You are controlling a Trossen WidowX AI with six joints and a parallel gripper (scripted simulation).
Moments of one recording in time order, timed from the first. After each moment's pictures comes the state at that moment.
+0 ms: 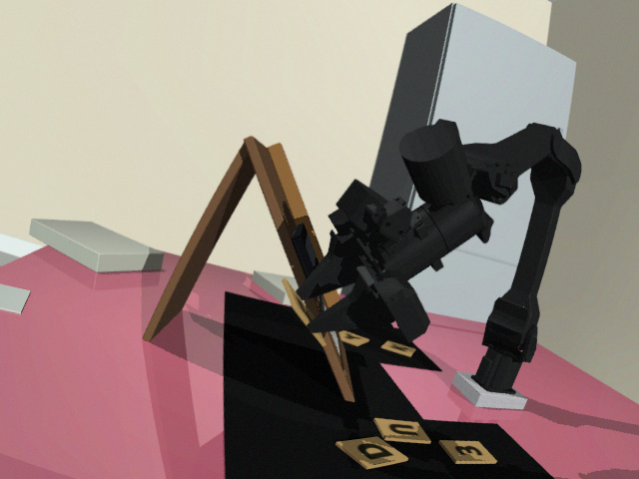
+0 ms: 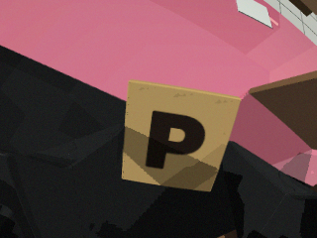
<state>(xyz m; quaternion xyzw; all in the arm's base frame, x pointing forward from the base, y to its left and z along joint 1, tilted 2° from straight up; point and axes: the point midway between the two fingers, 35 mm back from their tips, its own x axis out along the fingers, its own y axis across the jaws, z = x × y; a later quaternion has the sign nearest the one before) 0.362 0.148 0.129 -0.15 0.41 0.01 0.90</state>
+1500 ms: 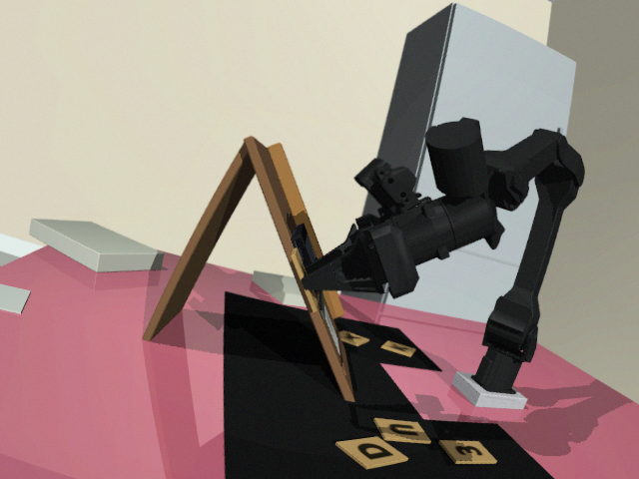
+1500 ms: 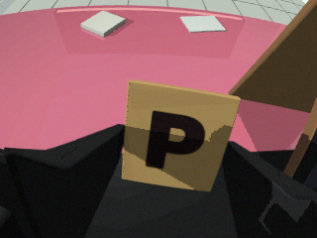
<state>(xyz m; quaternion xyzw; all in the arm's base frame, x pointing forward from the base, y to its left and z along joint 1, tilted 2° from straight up) 0.364 0.138 0.155 0.04 0.31 -0.10 0.94</state>
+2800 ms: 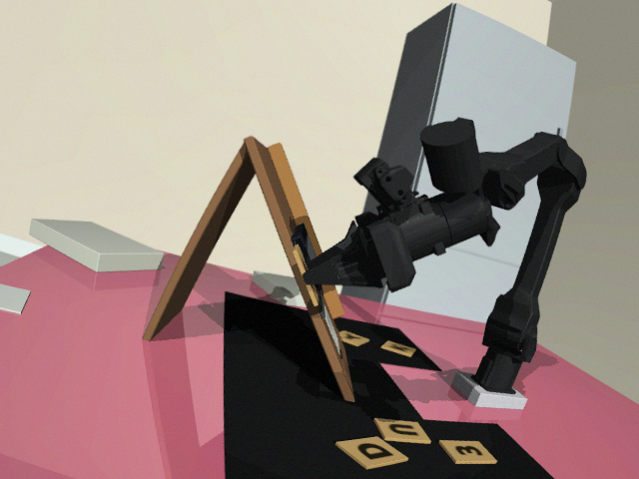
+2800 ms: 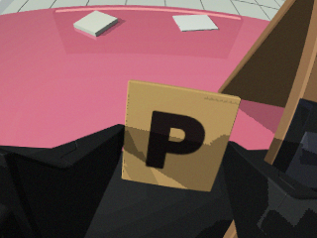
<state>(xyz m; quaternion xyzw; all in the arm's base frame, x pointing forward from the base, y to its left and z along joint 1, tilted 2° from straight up) 0.359 0.119 0.157 0.04 0.31 -0.10 0.94</state>
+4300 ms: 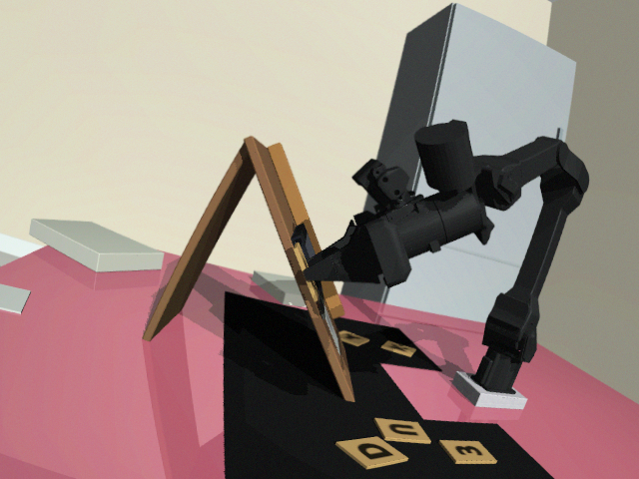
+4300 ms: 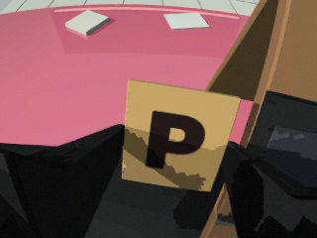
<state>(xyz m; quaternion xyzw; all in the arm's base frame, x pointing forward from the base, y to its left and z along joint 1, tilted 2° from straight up) 0.355 0.096 0.156 0.04 0.31 -0.10 0.94</state>
